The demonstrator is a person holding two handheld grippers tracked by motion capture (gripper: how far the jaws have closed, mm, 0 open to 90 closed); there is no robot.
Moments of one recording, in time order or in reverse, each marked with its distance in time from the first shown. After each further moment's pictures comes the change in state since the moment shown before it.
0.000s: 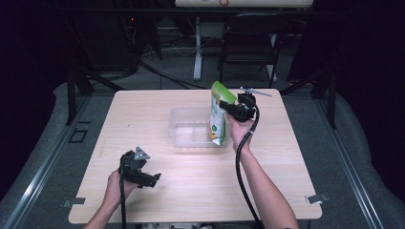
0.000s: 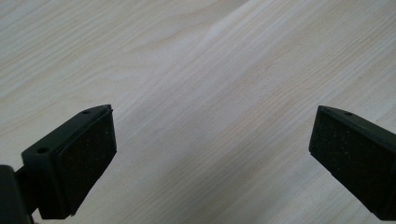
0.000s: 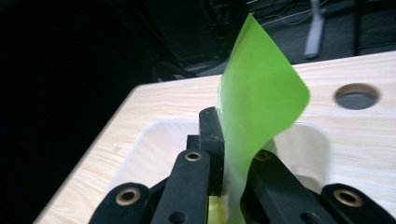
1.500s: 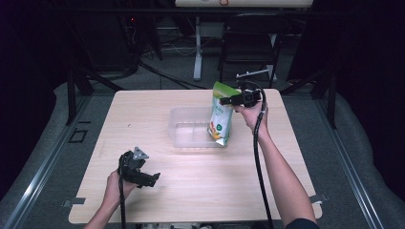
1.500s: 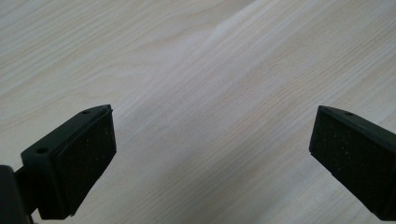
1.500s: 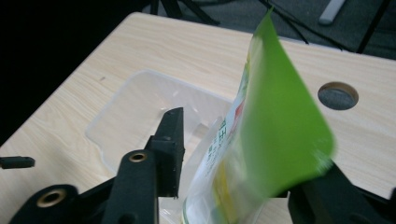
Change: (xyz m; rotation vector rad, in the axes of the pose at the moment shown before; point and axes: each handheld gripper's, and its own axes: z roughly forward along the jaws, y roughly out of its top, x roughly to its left) left arm 0.002 -0.002 -0.001 -0.008 0.007 -0.019; right arm -0.007 0.055 0.001 0.311 0.034 -0.224
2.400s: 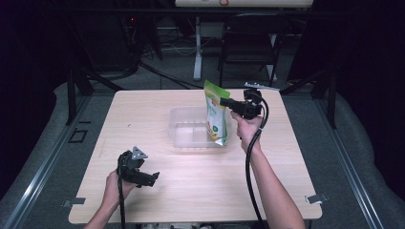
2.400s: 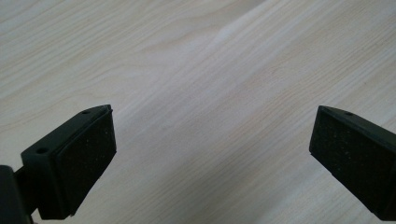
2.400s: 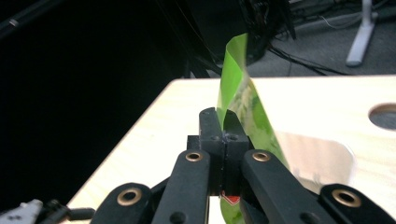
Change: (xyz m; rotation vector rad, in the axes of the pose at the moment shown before) left arm 0.001 -0.001 -0.002 -0.012 0.008 -0.013; right arm 0.022 -0.040 -0.016 -0.303 0.131 0.161
